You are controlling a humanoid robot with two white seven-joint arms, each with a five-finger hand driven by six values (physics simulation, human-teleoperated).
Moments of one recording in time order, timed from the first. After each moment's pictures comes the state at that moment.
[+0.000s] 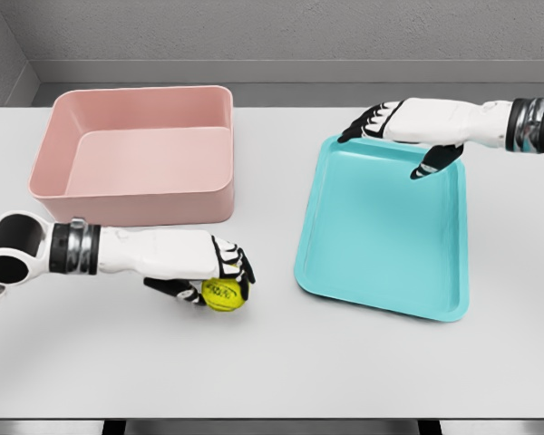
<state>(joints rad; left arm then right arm) -0.60 0.81 -0.84 -1.71 -0.15 -0.61 -0.58 -1.05 -0.85 1.04 -1.33 0.13 -0.61 0.47</state>
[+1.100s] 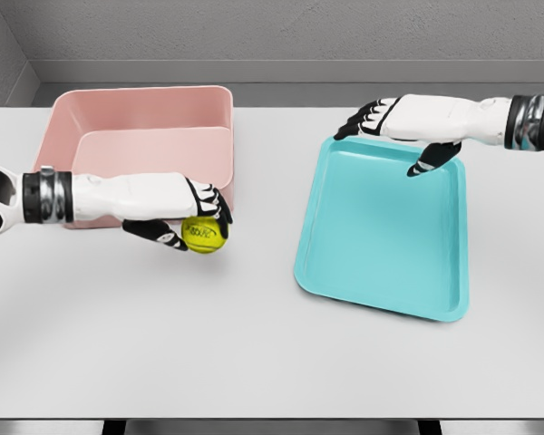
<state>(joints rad) -0.73 0.82 -0.83 -1.57 -0.08 -0.61 -0.58 -1.05 -0.84 1.03 -1.35 0.13 -0.61 0.47</state>
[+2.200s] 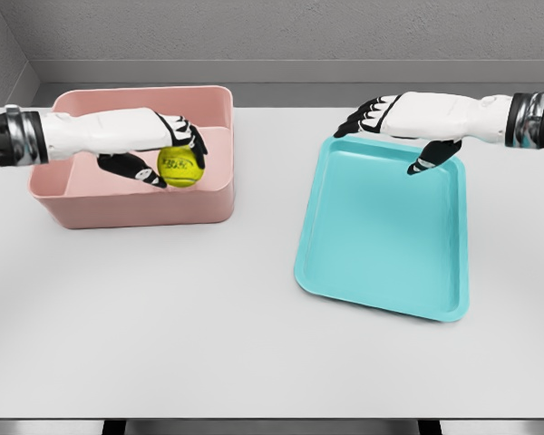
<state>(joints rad) -0.90 0.79 -0.83 -1.36 -0.05 -0.61 -0.58 -1.06 -0.84 1.03 -1.35 0.13 -0.61 0.47</state>
